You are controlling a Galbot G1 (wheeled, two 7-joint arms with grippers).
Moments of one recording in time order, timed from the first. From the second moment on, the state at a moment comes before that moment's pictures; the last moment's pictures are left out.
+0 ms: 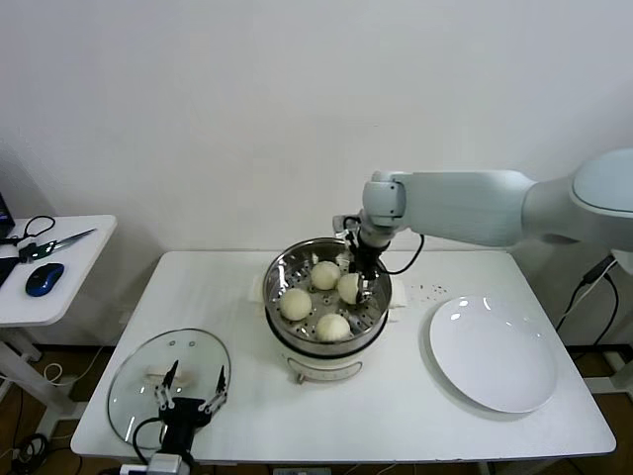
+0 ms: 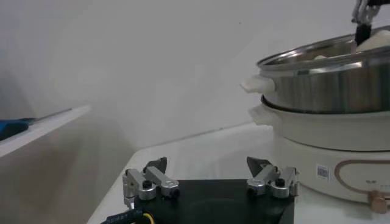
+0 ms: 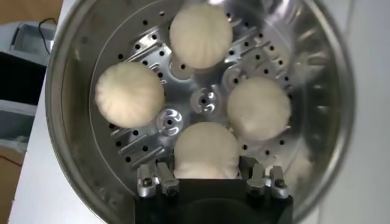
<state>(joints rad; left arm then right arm) 1.71 -1.51 -0.57 -2.01 0.17 0.00 -0.05 0.72 1.27 -1.76 1.15 0.82 -0.37 -0.91</state>
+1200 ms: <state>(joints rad) 1.72 -1.52 -0.60 -2.03 0.20 0.01 -0.05 0.72 0.93 -1.52 1.30 0.79 -0.15 -0.76</state>
